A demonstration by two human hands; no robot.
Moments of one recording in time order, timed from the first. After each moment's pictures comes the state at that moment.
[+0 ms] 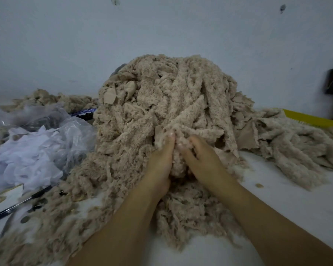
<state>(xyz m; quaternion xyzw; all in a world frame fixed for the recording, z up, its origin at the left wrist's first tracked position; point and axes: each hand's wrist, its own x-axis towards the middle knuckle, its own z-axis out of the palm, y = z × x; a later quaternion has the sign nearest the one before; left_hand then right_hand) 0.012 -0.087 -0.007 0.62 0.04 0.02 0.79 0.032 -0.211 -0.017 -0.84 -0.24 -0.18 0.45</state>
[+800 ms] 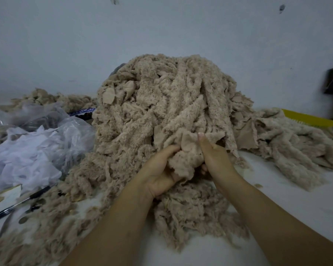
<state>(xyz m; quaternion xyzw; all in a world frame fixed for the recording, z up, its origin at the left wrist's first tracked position) 0.010 -0.080 -0.001 0.45 0.00 -0.19 0.87 0.044 -0.225 -0.019 -0.75 0.00 -0.04 0.66</state>
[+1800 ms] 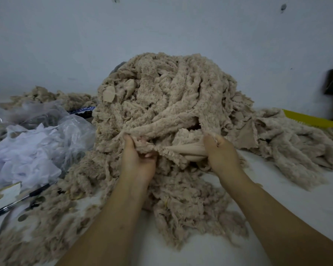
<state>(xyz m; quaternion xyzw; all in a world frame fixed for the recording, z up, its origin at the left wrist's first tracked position) 0.032 -0.048 -0.004 0.24 0.16 0.10 0.95 0.042 -0.235 -0.014 -0.79 -0.02 -0.13 0.60</state>
